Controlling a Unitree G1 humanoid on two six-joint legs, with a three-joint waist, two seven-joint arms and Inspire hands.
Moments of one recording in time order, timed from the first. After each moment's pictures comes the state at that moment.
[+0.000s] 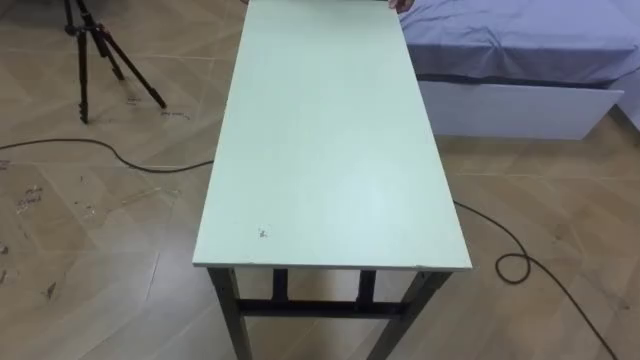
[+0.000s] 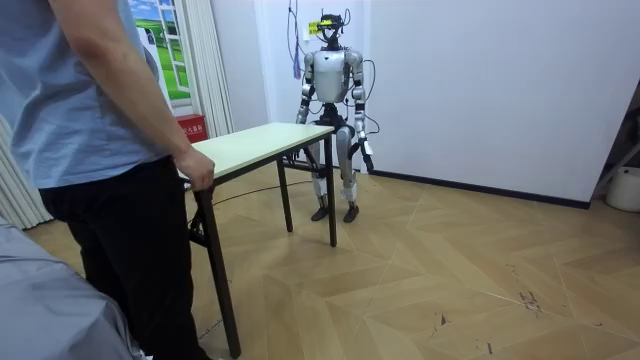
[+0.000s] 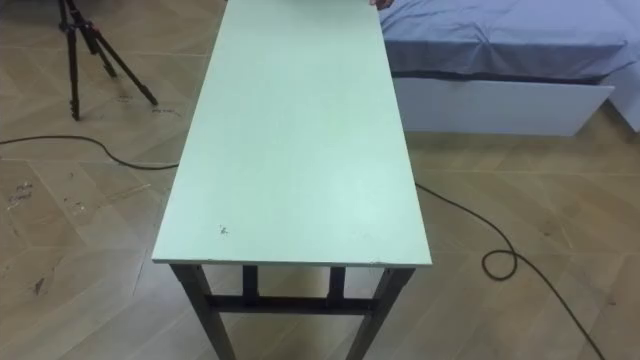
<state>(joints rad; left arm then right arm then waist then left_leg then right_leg) 0.19 0.14 0.04 1.15 0.03 -0.09 0.30 0.10 -0.17 0.10 1.27 0.45 -0.07 0.03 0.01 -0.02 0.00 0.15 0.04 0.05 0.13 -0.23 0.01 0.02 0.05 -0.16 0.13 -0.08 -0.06</state>
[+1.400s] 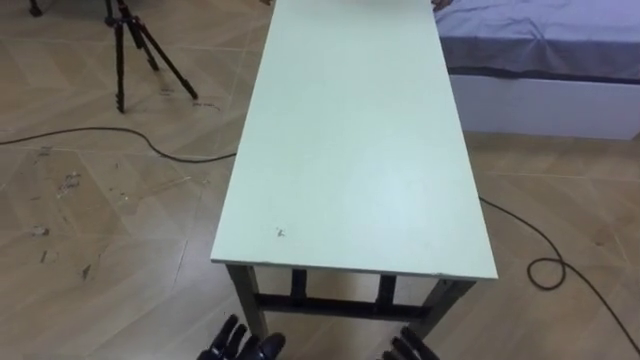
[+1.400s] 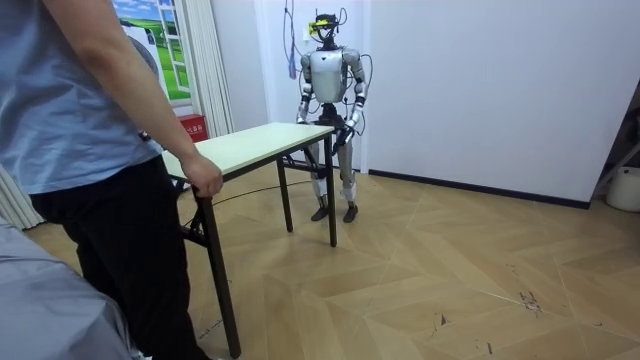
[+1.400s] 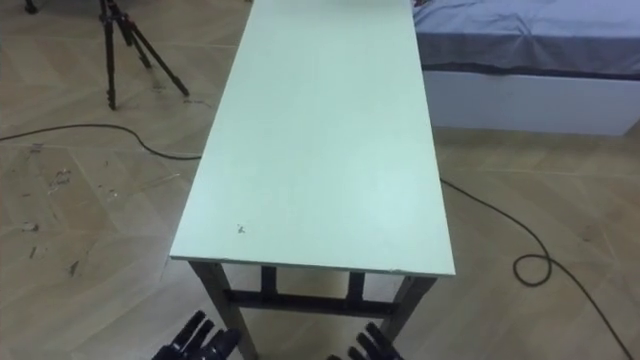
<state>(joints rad) 0.45 0.25 -0.33 0.35 -1.10 -0.08 -0.34 0.44 -0.25 0.30 0.46 0.90 -0.05 0.48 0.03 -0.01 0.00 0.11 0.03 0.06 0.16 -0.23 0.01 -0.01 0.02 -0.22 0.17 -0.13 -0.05</state>
